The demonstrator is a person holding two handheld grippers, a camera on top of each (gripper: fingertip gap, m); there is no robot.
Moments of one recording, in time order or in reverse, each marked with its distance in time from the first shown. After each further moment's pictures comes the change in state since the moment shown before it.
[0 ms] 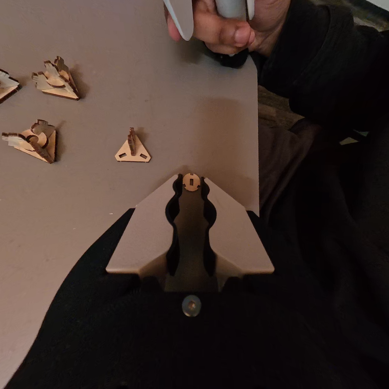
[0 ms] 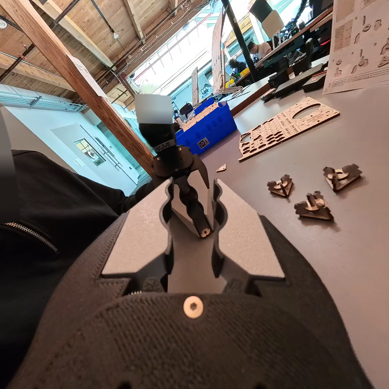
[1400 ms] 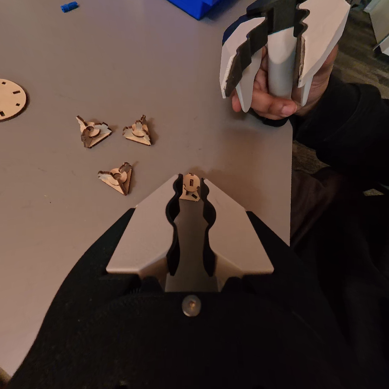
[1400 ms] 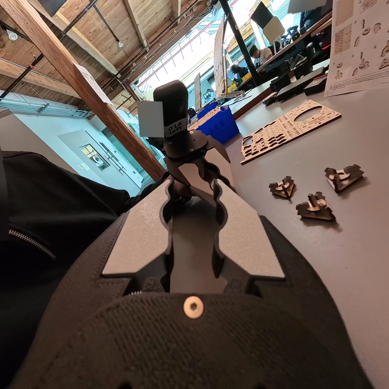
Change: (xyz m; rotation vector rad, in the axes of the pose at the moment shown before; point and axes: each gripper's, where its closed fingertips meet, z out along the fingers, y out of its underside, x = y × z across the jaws) left arm -0.047 -0.045 -0.008 0.118 -0.128 -0.078; right arm -0.001 -0.003 -0.002 0.023 -0.015 0.015
